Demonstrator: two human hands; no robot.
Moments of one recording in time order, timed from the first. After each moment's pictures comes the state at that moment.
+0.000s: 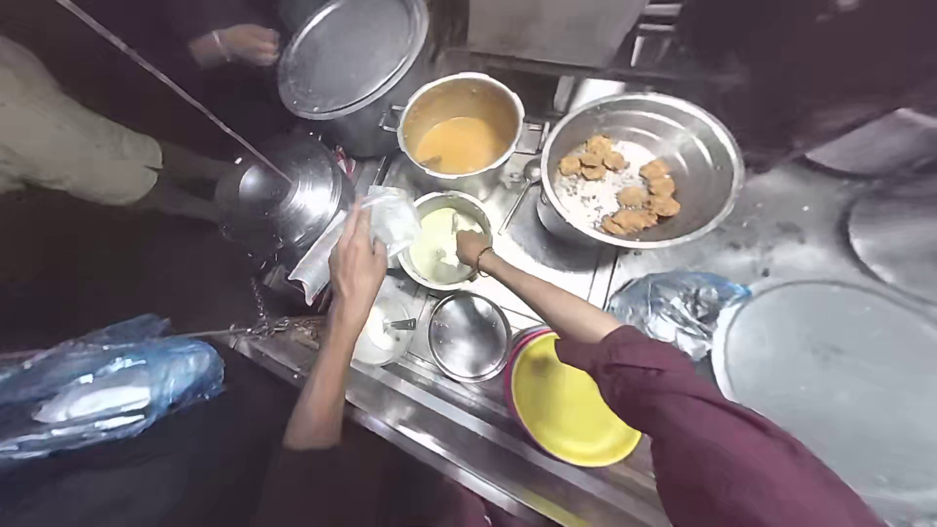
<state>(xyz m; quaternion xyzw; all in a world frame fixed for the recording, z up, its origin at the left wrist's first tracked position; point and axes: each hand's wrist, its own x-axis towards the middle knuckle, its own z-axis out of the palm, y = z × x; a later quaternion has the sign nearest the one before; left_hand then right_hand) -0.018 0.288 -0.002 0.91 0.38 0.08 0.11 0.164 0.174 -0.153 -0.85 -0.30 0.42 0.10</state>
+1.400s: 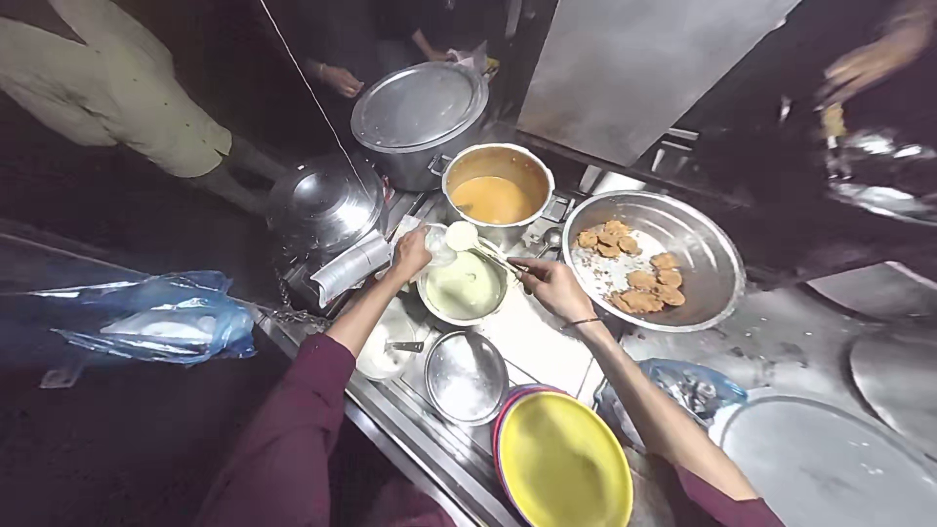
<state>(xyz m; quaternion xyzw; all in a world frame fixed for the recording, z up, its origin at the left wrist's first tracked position) 0.036 0.347 -0.080 0.90 0.36 0.02 0.24 0.218 0.078 -0.046 -0.81 -0.40 0.27 0.33</state>
